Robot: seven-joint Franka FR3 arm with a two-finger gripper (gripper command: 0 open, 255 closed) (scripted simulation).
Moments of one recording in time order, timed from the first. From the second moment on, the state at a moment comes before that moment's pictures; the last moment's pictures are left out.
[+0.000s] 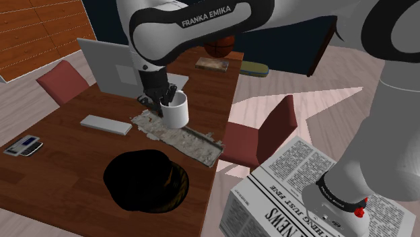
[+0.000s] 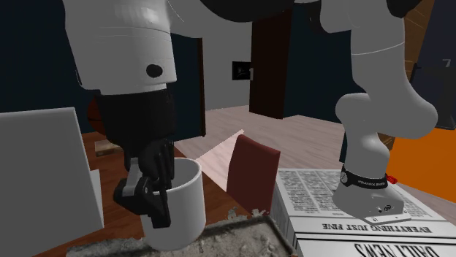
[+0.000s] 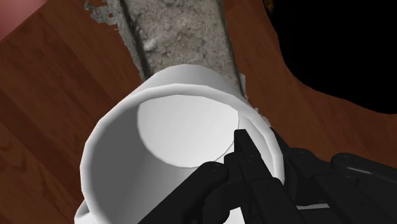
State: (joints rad) arm 0.35 0.35 0.29 -1.60 -0.08 1.87 0.55
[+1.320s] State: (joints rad) arm 0.35 0.37 0.29 -1.64 -0.09 1.93 0.55
